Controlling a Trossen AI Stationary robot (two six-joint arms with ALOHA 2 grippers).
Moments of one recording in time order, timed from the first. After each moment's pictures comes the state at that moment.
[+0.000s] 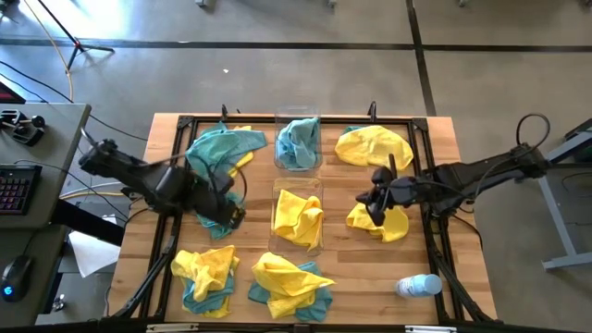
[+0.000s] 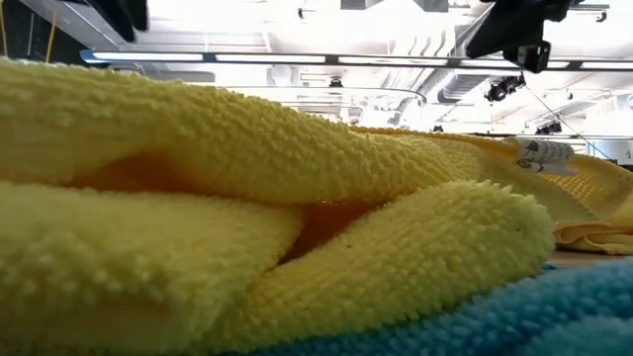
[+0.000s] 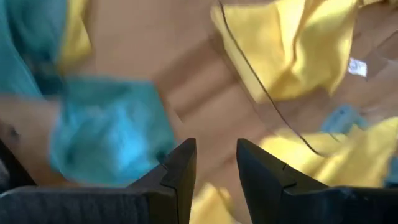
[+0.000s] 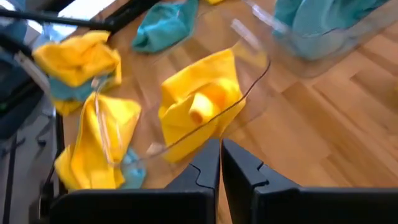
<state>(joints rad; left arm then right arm) -0.41 1.34 1.38 -1.36 -0.32 -1.38 0.29 0.96 0.86 -0.61 0.31 0.76</state>
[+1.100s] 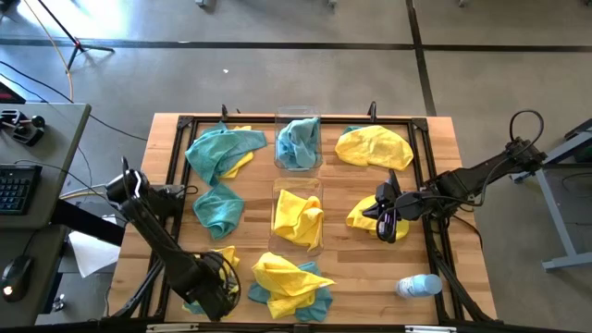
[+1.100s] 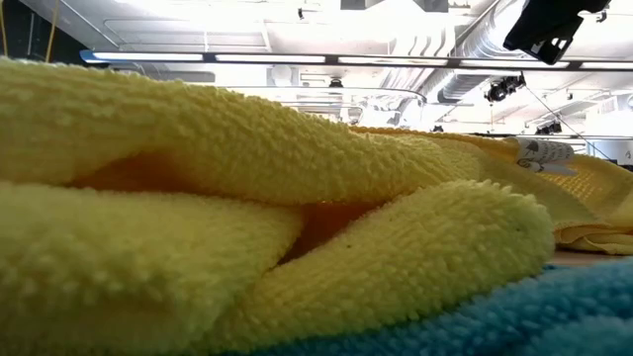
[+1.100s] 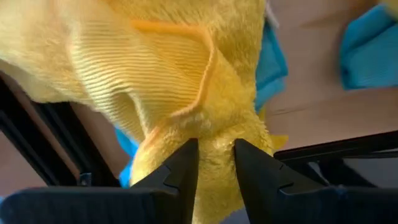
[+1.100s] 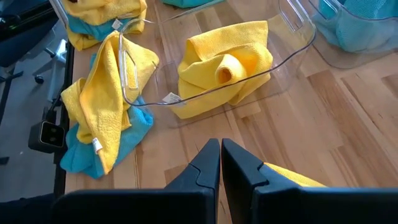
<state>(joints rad) -0.86 1.78 1.40 -1.15 0.14 -2.14 0.43 0.96 0.86 -0.67 0.31 0.65</state>
